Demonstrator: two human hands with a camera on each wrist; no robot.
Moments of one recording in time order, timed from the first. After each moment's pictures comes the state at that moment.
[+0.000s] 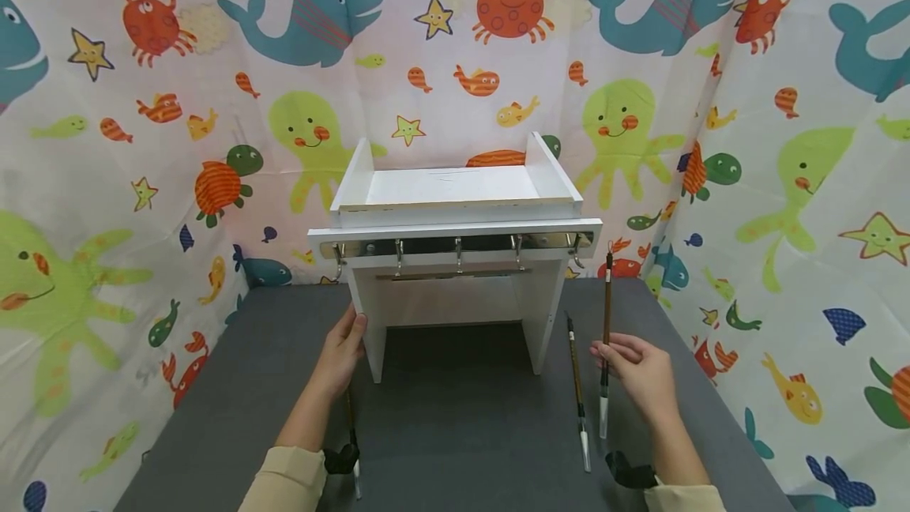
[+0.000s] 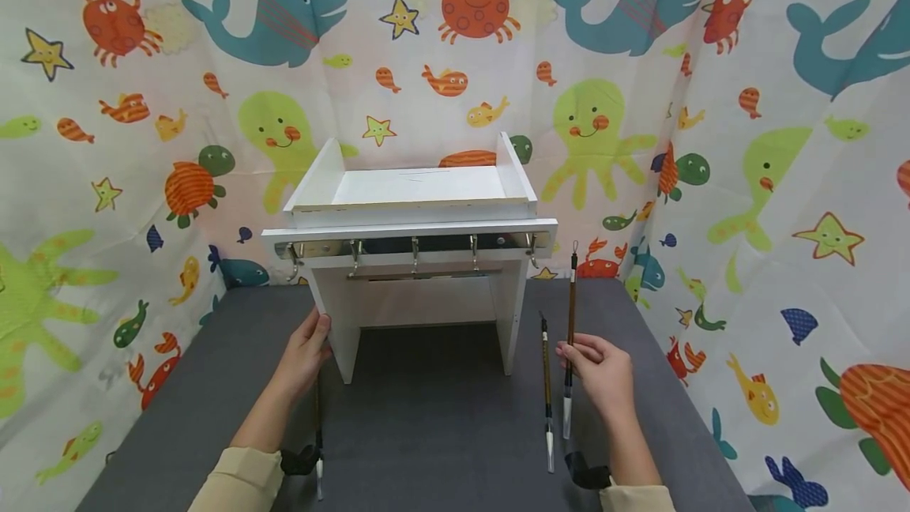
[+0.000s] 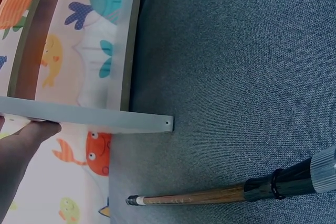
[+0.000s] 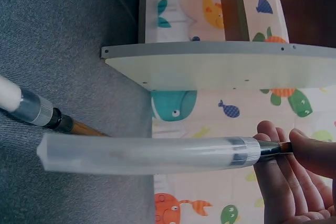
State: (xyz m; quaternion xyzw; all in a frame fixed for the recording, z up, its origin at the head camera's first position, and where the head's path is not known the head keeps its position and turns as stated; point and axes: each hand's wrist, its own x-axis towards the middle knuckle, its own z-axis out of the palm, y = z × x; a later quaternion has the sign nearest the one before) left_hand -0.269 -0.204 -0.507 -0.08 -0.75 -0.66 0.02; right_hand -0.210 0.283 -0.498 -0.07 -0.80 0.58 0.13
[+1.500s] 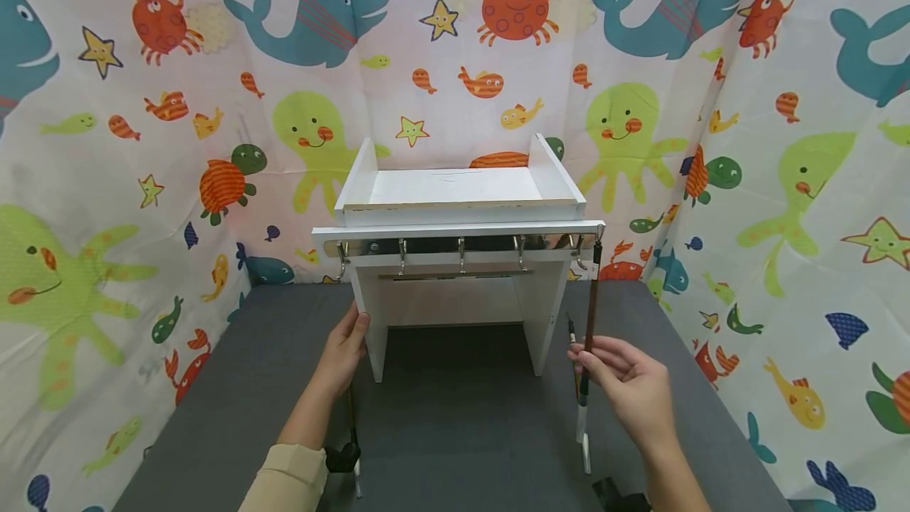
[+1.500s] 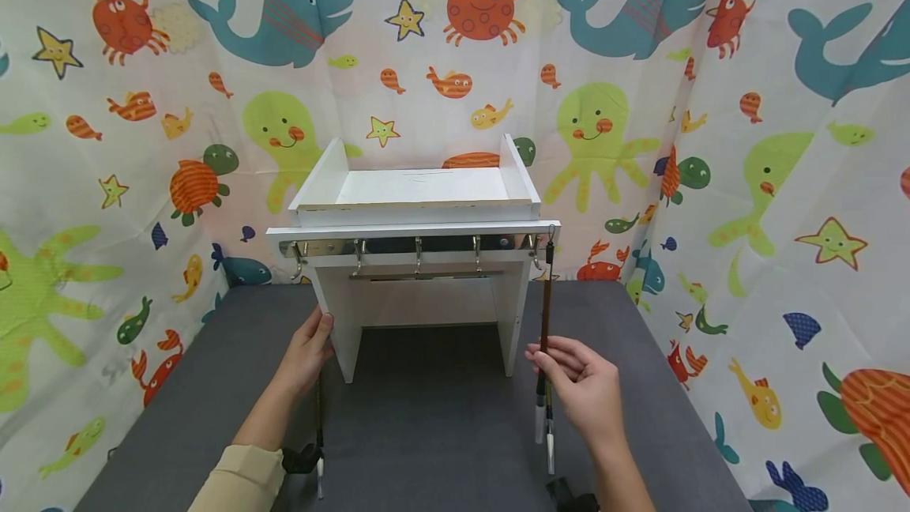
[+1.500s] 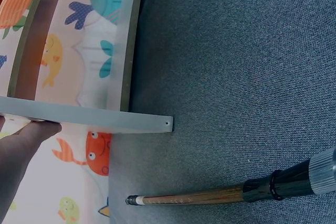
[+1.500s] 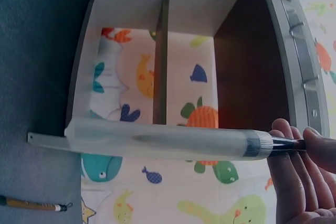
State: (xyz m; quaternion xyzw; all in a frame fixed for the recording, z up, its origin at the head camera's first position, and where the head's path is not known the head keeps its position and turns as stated) left_hand -0.267 -0.204 -0.507 -0.08 -0.74 -0.67 0.01; right_hand -0.154 0.225 -0.434 0.07 -0.76 0.62 0.20
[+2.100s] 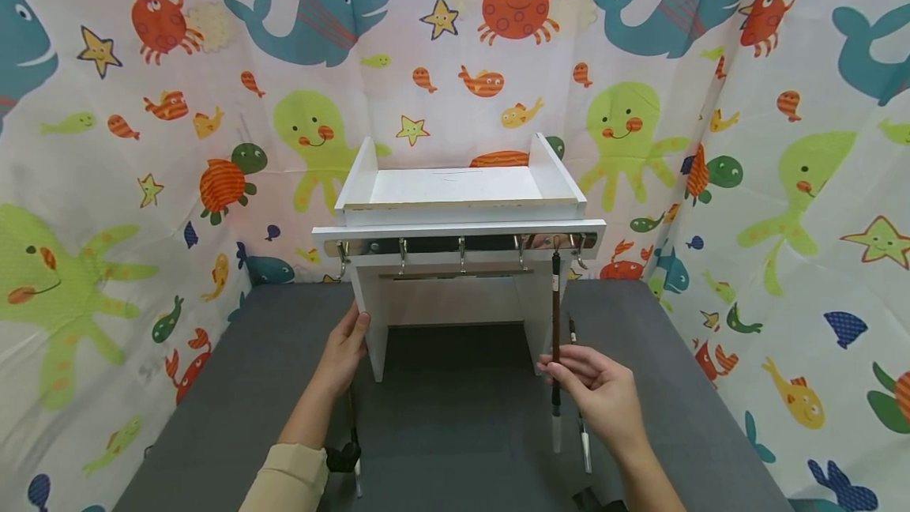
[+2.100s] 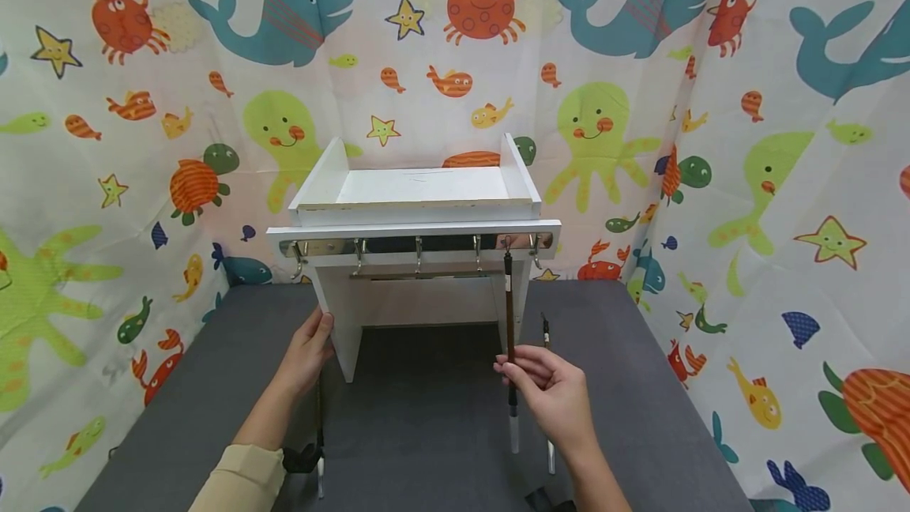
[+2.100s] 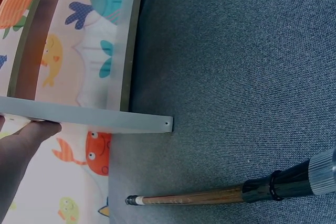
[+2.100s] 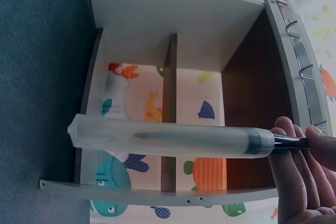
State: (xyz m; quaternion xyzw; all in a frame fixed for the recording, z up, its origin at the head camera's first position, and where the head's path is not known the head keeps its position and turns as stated) left_hand -0.266 -0.203 -0.506 -0.07 -0.75 -0.66 0.01; right_hand -0.153 0.195 -0.445 0.13 -0.74 0.63 0.18
